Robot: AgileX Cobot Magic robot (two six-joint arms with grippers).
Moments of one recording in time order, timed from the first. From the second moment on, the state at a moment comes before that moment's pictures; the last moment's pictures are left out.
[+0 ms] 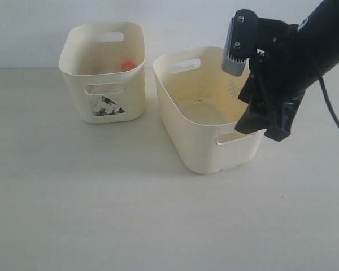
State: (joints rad) left arm -0.04 0.00 0.00 0.21 0.27 -0.02; right arm 0.24 1.55 -1.16 0.35 0.89 -1.22
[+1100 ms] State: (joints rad) left arm -0.04 0.00 0.00 0.21 0.27 -0.02; right arm 0.24 1.67 -1.16 0.31 0.80 -1.25
